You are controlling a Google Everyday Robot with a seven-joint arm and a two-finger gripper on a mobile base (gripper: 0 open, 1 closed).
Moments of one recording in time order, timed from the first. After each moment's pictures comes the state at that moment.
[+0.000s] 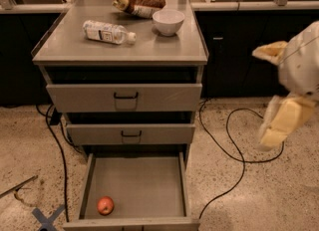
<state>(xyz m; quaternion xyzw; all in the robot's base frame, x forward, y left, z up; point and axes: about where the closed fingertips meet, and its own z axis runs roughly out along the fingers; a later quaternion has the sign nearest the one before) 0.424 -0.185 0.955 -0.64 0.73 -0.02 0.24</state>
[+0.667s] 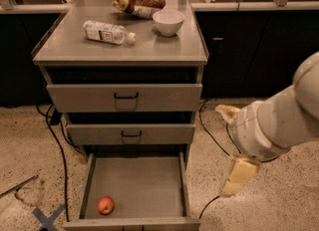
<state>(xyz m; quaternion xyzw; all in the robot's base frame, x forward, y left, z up) 0.403 -0.142 0.825 -0.66 0.71 0.03 0.23</state>
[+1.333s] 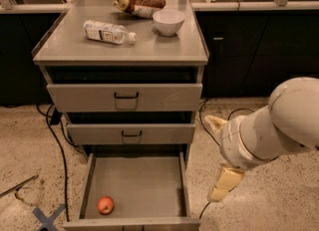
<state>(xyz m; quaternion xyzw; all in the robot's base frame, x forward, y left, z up) 0.407 -0.124 0.779 -0.67 0.70 0.04 0.24</state>
